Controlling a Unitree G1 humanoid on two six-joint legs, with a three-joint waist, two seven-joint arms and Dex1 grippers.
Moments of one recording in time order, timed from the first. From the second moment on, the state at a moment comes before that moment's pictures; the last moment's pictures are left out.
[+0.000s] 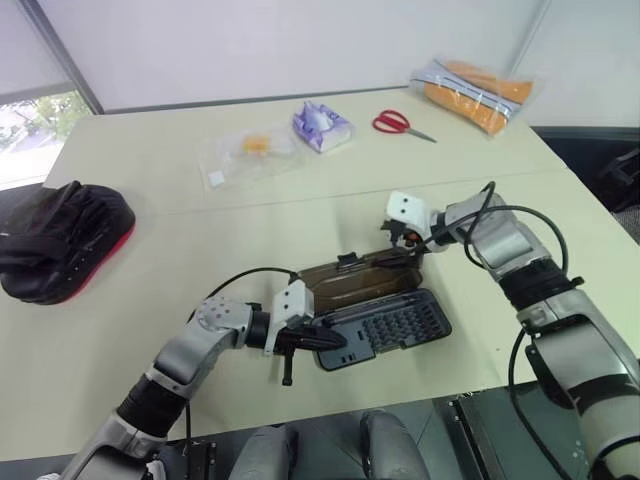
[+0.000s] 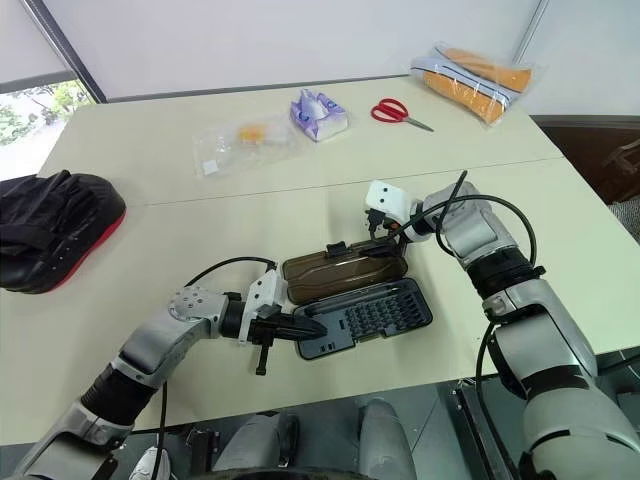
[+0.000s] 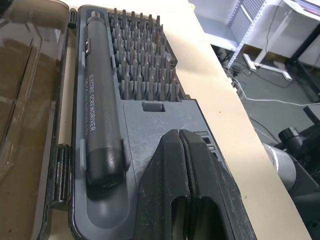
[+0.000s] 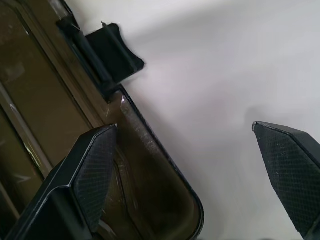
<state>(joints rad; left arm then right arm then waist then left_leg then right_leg) -0.30 0.49 -0.37 -0.14 -0.34 0.40 -1.13 -0.92 -0.63 0.42 0.52 -0.04 0.36 1.11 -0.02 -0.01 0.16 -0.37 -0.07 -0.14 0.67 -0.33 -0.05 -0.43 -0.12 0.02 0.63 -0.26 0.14</state>
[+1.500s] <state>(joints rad) -0.27 0.48 -0.37 -0.13 -0.31 0.39 -1.04 -1.03 -0.53 0.44 0.85 -0.21 0.08 1.27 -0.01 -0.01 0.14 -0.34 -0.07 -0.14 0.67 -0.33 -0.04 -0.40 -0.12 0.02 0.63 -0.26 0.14</state>
